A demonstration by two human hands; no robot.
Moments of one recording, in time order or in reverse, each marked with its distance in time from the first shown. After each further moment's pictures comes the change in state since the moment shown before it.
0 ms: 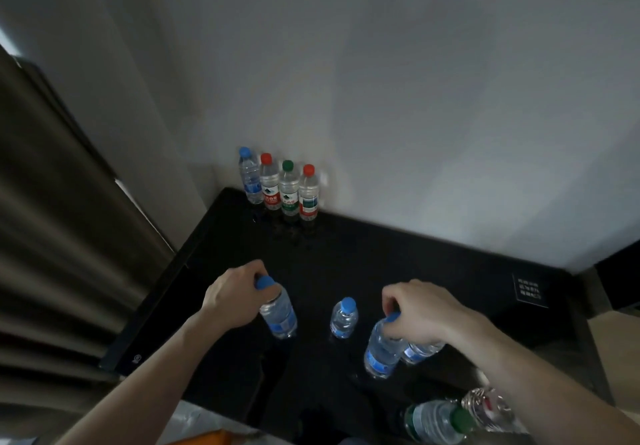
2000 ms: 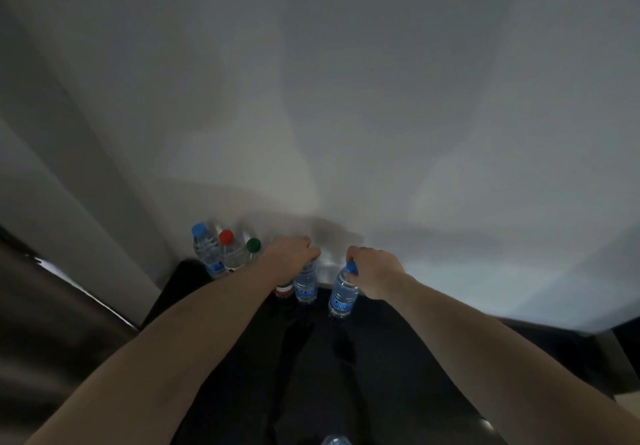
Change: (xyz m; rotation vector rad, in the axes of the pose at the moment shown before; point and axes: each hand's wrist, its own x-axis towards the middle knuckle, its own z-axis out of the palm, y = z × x) left_hand 0.307 0.145 -0.027 0.774 -0.030 0.727; right_hand 0.259 0.036 -0.136 -0.037 0.317 0.032
